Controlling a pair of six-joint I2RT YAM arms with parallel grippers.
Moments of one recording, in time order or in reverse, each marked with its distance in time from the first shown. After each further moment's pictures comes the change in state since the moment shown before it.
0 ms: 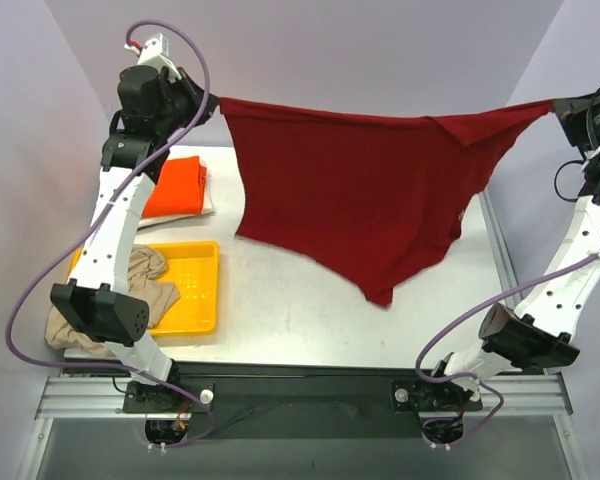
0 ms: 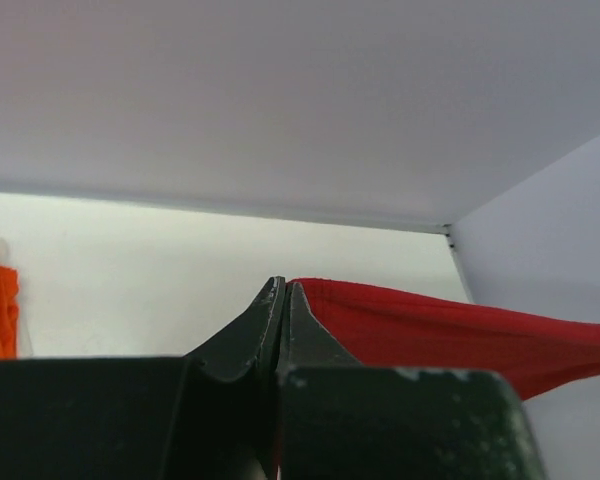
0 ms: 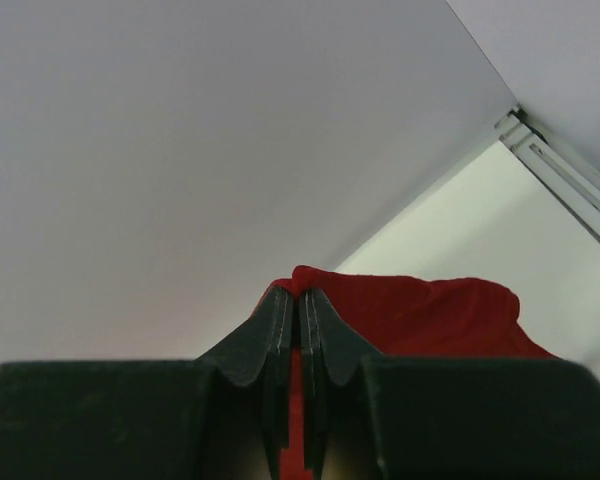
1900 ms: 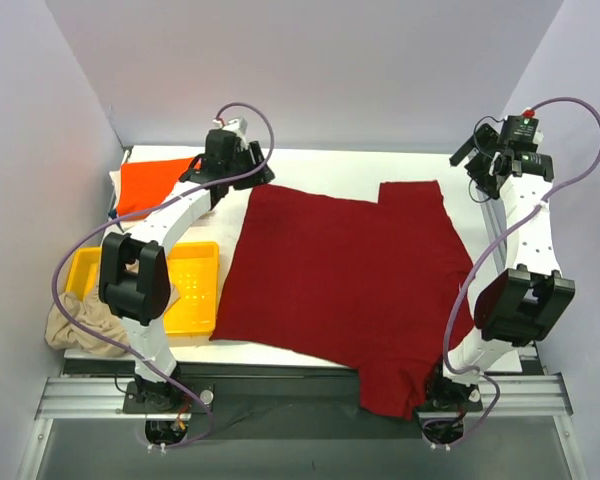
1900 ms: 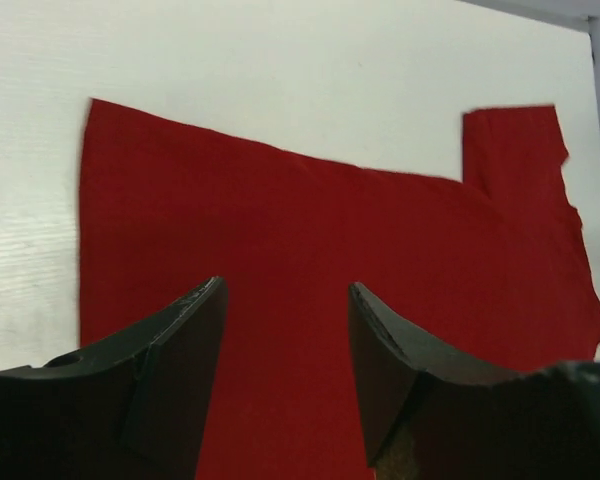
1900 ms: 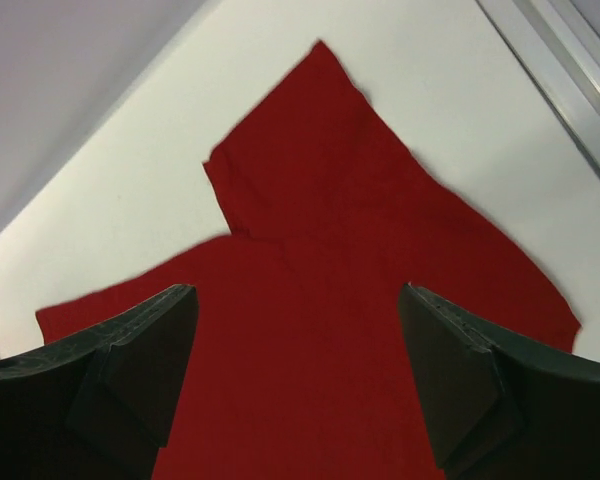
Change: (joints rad) left arm -0.145 0.182 -0.401 0.217 -0.012 -0.001; right arm 0.317 0.121 -0.472 0.085 0.328 -0.204
